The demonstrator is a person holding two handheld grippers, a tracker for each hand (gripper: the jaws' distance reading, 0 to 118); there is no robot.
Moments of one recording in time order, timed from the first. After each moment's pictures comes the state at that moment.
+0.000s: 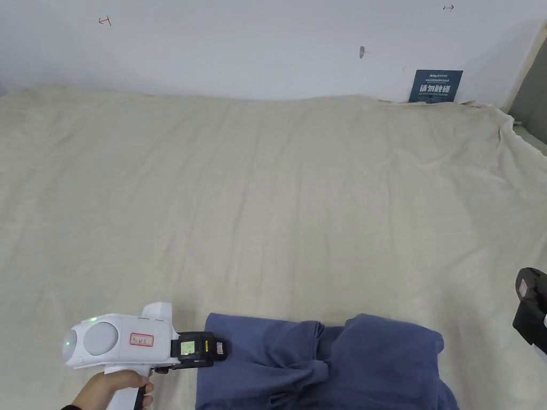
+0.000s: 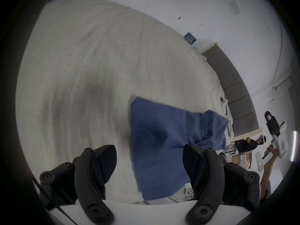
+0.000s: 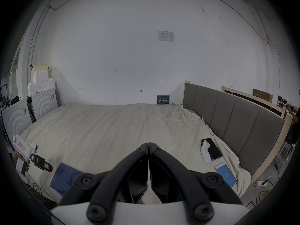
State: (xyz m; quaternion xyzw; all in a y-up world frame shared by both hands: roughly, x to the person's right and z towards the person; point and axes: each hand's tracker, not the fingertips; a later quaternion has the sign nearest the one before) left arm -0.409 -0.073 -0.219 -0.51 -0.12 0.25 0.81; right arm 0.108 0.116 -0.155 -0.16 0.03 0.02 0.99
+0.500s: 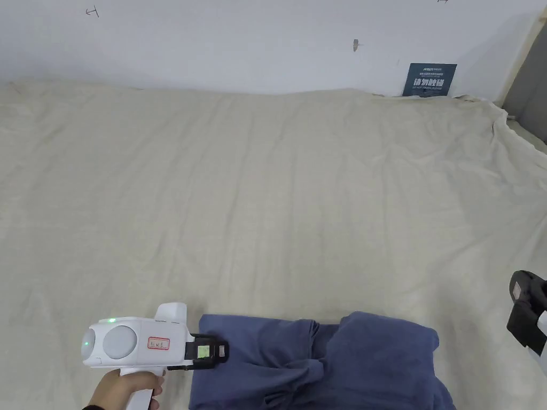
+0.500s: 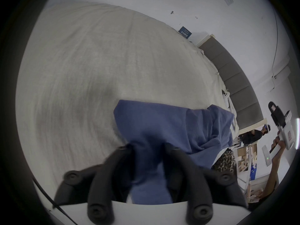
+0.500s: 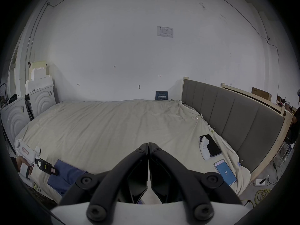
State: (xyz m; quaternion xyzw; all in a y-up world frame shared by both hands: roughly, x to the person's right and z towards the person) left arm -0.380 -0.084 -0.233 -0.51 -0.15 0.20 0.82; right arm 0.109 0.107 -0.160 -0.18 0.03 0.02 0.98
